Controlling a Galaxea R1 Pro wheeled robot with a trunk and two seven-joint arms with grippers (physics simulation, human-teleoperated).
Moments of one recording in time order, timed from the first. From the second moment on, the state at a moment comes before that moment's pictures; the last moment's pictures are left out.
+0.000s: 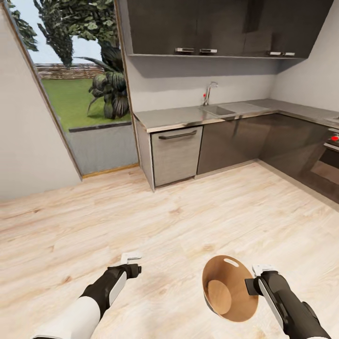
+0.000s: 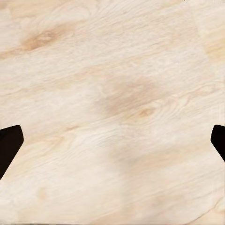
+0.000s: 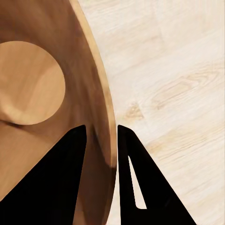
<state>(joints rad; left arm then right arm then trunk) -0.67 -0.09 -0.06 -0.41 0.13 0.31 0.13 -0.40 -0.17 -0.01 -0.99 0.02 0.84 -0.01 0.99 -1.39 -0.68</state>
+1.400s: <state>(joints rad) -0.67 -0.09 -0.06 -0.41 0.13 0.31 0.13 -0.40 -0.17 -0.01 -0.99 0.02 0.84 -0.01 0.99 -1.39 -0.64</state>
